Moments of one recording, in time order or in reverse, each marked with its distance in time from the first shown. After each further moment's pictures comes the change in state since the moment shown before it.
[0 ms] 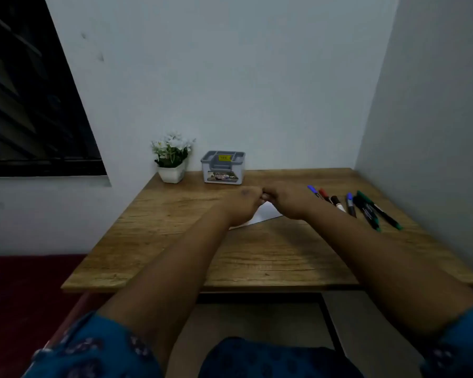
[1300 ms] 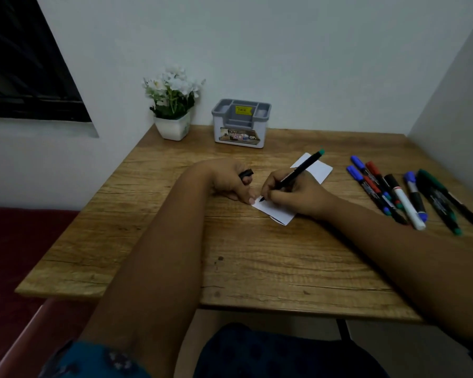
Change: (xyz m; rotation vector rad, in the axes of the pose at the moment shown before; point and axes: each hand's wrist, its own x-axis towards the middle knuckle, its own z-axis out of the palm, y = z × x) left_hand 0.006 -0.097 -0.011 -0.767 -0.472 -0.596; right_hand 0.040 -0.003 0.077 0.744 -0.069 0.035
